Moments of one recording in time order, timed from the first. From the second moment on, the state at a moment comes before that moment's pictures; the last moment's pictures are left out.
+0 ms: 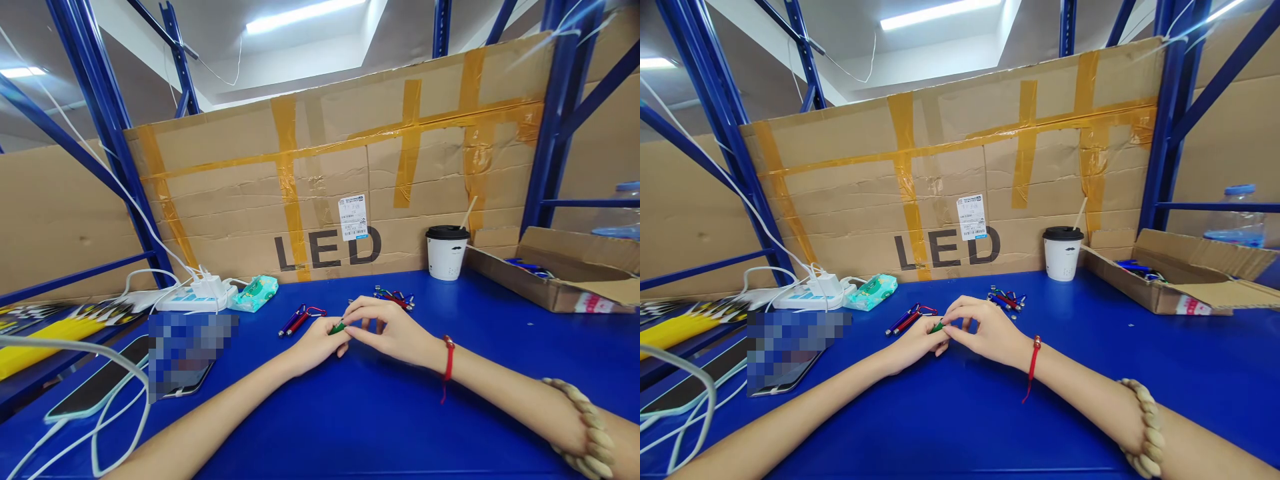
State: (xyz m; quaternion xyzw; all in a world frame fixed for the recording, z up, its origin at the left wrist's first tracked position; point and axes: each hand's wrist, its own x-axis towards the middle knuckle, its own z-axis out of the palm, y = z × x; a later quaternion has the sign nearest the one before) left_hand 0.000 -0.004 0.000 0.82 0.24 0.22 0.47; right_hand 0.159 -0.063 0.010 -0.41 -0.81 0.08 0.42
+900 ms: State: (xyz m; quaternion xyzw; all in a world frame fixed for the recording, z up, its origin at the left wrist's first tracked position) left_hand 0.002 -0.004 0.001 0.75 0.26 0.26 0.55; right_hand 0.172 -0.047 0.008 -0.49 -0.54 0.41 0.55
